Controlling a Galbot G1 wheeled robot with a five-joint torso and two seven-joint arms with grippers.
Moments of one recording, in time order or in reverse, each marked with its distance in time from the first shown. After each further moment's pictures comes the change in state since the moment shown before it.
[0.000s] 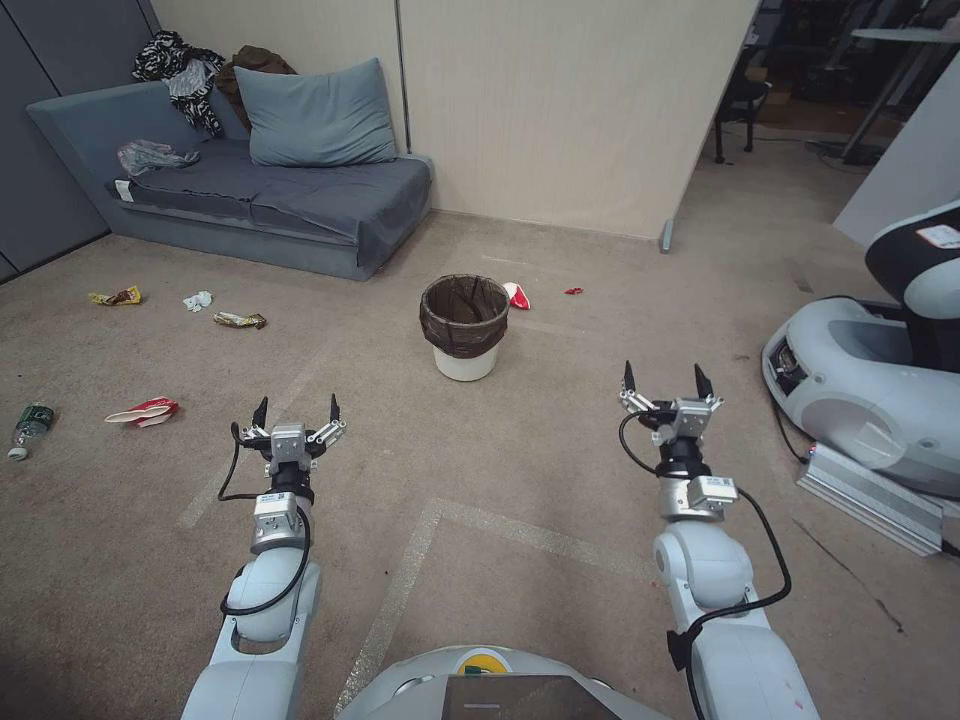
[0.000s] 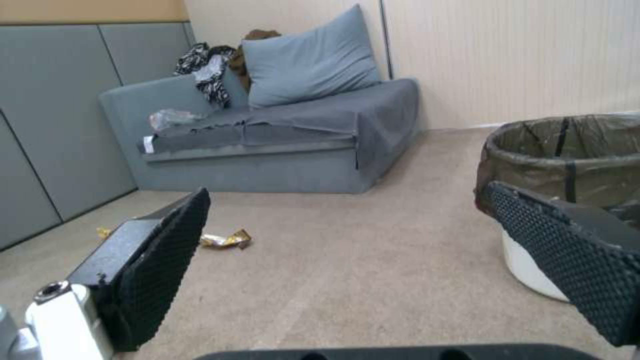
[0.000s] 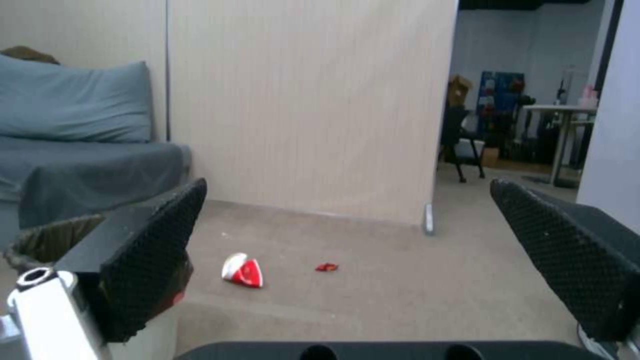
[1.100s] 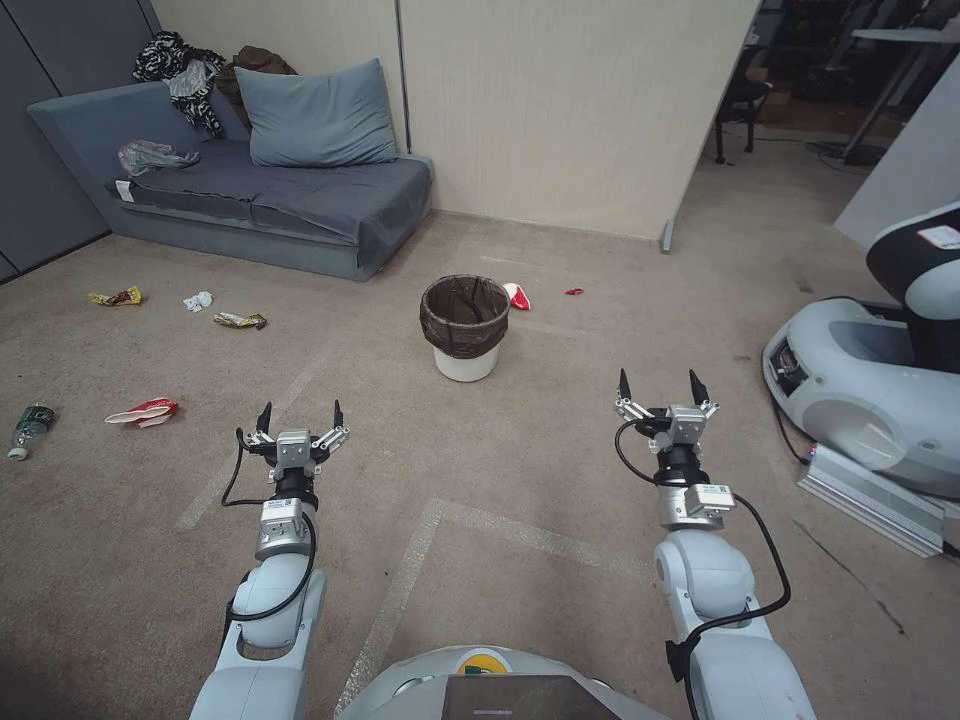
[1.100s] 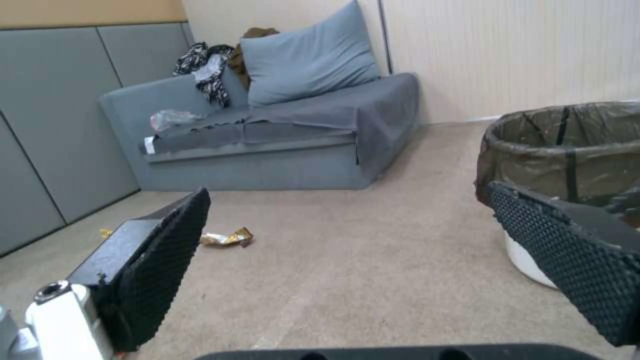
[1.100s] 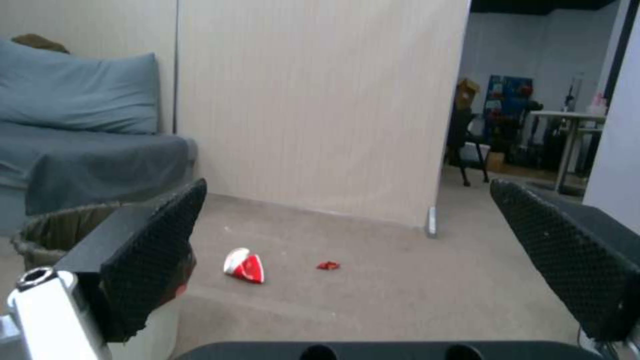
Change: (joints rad) left arm 0.007 -0.020 0.007 0.010 0.046 -0.004 0.000; right arm -0.015 0.012 0.012 0.015 -0.034 -0.005 -0.029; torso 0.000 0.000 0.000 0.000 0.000
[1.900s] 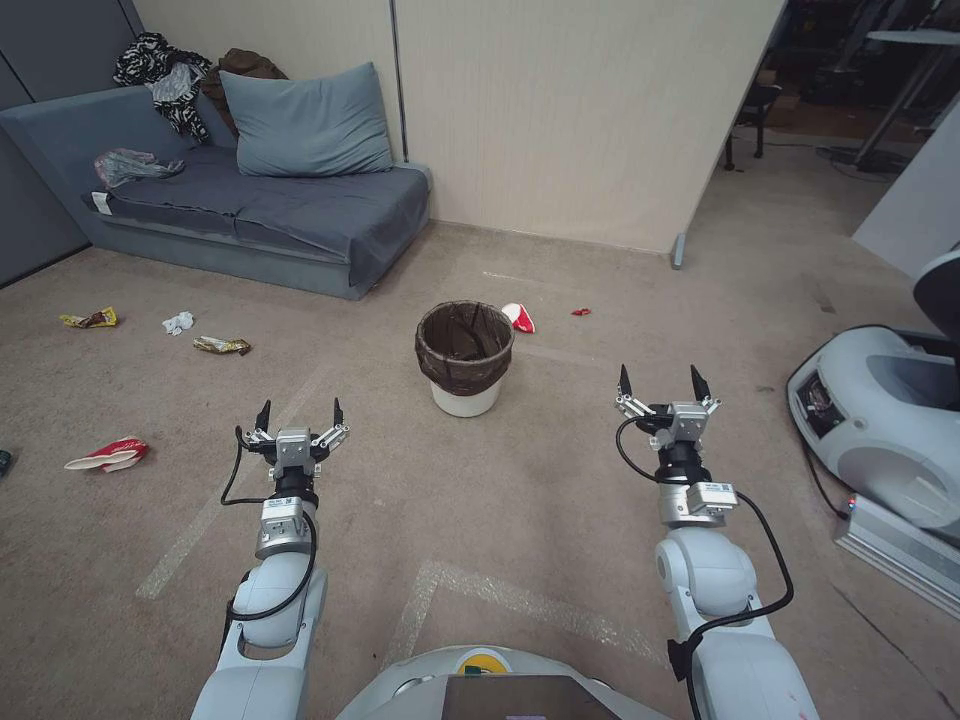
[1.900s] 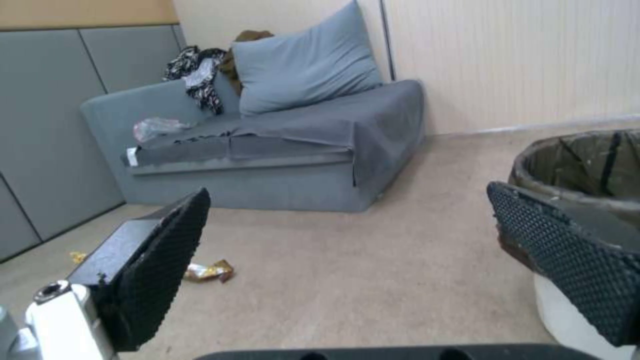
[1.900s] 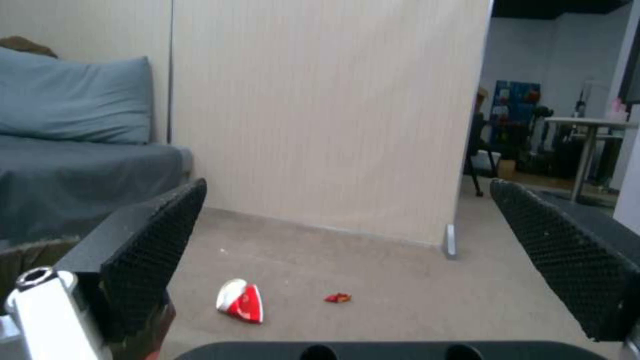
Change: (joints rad) left arm 0.000 -0.009 -0.003 -0.015 0.003 0.003 -0.001; right arm 0.000 -0.006 -0.005 0.009 0.006 0.006 -0.003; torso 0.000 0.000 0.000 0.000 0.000
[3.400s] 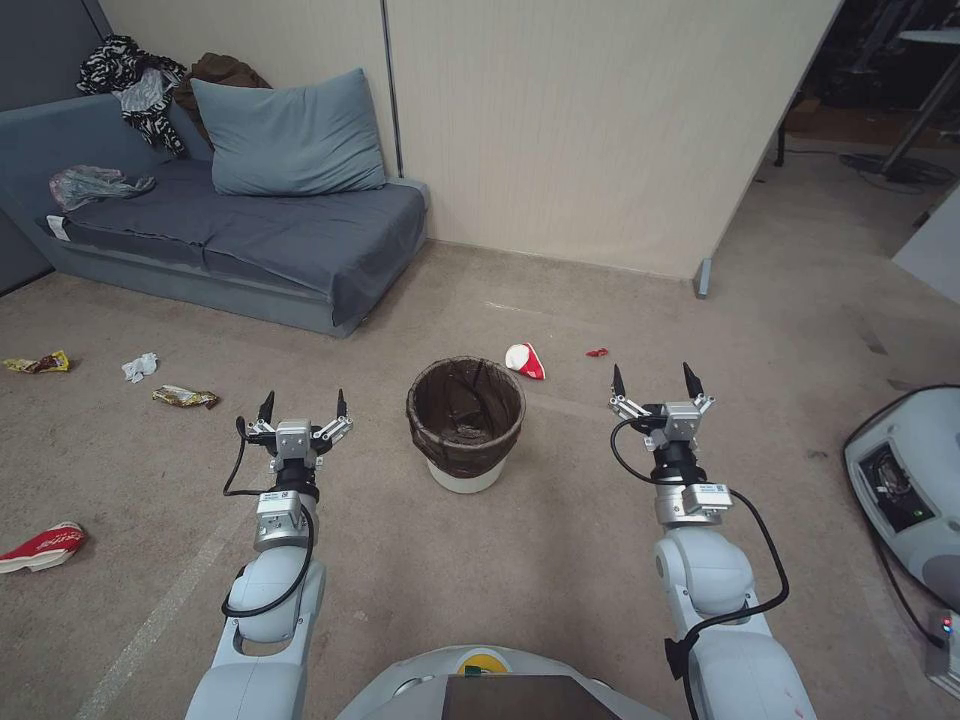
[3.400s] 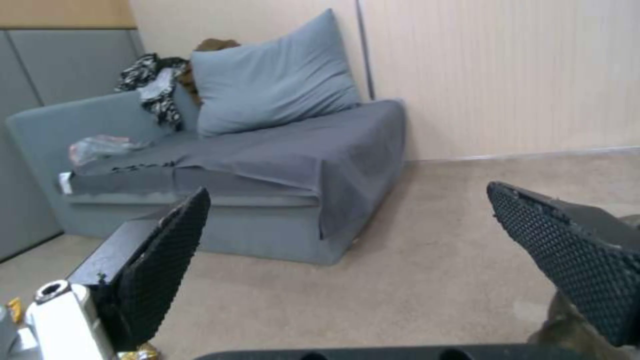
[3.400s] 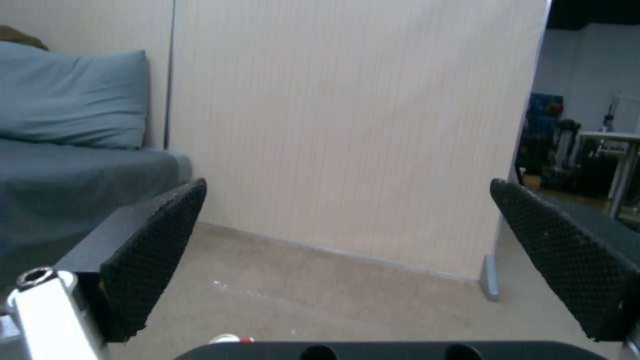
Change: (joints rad) left arm -0.008 0.004 -0.005 -0.038 -0.032 0.019 0.061; right arm 0.007 0.002 0.000 -0.014 -0.022 0.028 -0.036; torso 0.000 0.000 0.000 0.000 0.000
